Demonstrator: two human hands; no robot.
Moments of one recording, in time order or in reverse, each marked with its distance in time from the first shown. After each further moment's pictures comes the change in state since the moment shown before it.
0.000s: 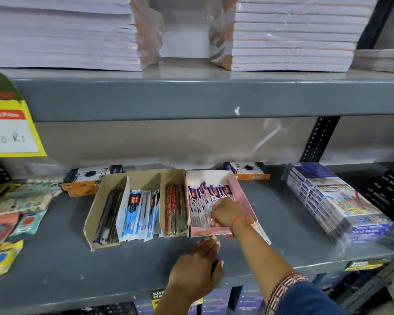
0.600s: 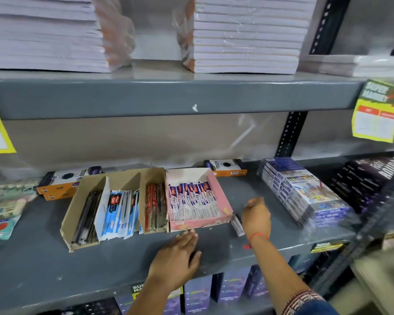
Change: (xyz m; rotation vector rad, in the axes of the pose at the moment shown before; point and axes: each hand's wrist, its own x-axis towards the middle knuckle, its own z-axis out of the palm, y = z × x) left_hand 0.001 -0.002 0.008 0.020 -0.102 -0.092; right_hand -0.042 0.086 -0.044 0.302 0.660 0.180
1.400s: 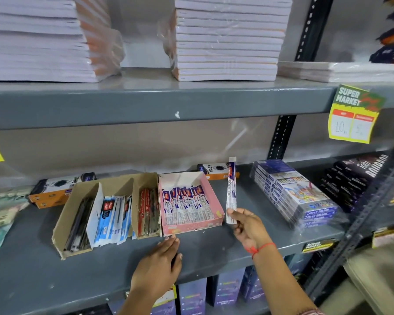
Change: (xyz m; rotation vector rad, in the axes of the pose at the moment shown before) left_hand -0.013 -0.015 0.006 -0.063 0.079 -0.170; right_hand -0.004 0.012 -0.016 0.852 -0.484 0.385
